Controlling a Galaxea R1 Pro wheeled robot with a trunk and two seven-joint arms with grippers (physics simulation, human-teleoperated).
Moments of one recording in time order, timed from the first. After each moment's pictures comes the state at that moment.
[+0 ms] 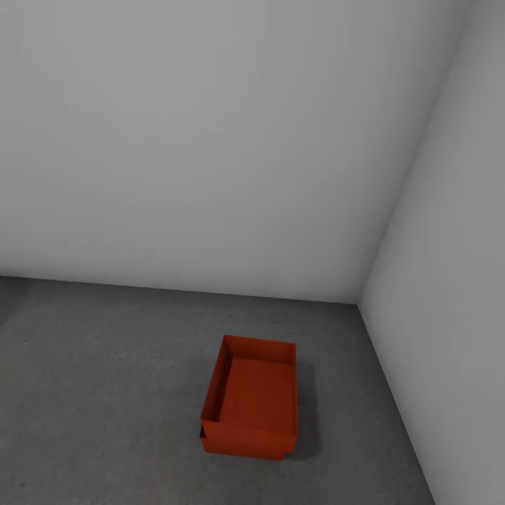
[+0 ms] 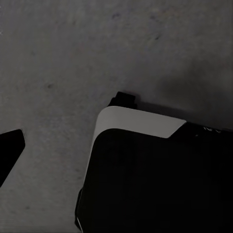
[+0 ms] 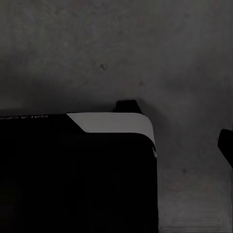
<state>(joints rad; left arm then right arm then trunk) -0.38 -0.06 -0.21 0.00 0.43 0.03 0.24 -0.32 0.10 1.45 -0.01 -1.46 -0.08 -0.20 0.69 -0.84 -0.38</state>
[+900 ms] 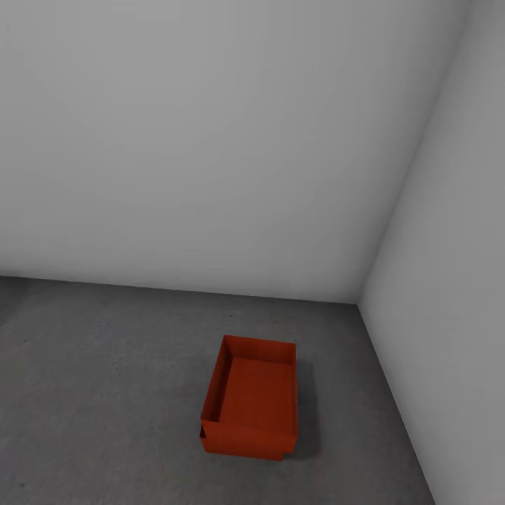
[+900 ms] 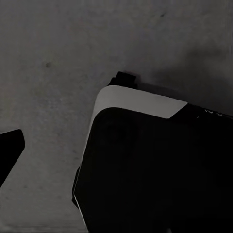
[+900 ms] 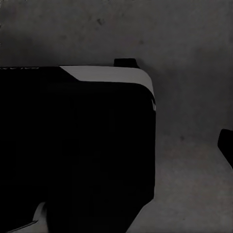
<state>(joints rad) -0.37 -0.05 -0.21 0.00 0.48 0.09 0.23 -0.23 0.10 1.45 -0.01 -1.45 -0.07 -0.20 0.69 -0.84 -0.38</state>
